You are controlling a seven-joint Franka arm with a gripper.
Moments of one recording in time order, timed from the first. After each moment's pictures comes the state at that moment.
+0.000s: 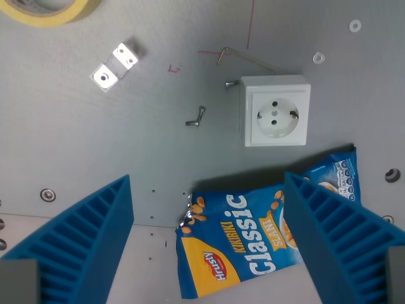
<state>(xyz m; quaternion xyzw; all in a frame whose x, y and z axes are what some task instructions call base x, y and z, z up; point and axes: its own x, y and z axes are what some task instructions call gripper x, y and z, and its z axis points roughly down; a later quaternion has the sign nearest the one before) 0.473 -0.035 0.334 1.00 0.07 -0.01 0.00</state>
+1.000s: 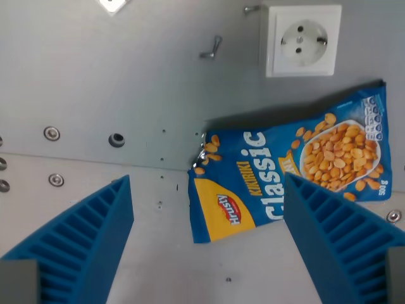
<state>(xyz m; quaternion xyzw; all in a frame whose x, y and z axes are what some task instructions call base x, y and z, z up) 0.415 -0.028 0.326 1.00 0.07 -0.04 0.00</state>
